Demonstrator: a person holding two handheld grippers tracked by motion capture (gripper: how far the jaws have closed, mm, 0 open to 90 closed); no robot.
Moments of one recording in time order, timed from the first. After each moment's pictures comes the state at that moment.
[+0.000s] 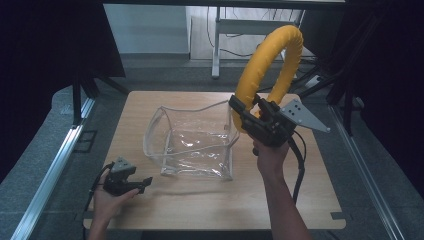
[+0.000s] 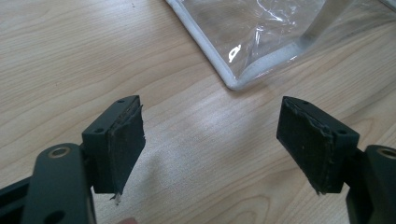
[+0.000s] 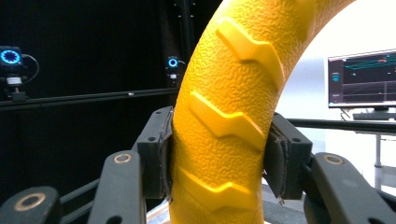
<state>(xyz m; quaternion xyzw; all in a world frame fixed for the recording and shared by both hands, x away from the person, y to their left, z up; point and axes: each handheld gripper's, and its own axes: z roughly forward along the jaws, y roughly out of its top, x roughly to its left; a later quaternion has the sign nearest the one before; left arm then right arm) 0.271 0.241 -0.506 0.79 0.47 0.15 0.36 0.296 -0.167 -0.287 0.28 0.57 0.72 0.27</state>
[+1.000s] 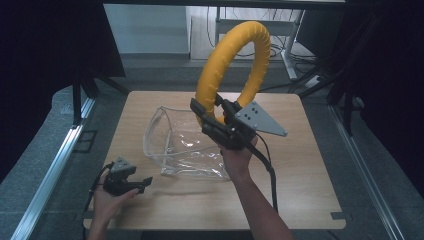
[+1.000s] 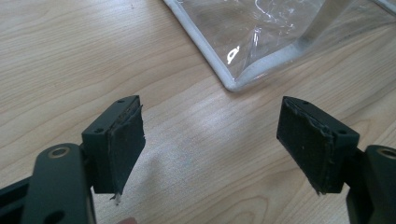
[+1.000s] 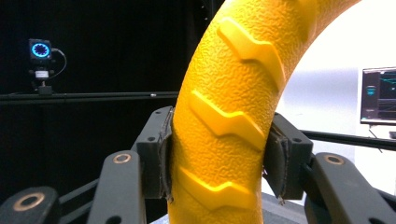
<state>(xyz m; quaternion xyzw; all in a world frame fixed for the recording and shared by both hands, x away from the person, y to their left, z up) 0.271 0.242 -0.505 0.79 0.47 0.15 0.36 0.286 -0.091 -0.288 0.24 0.58 0.73 0.27</state>
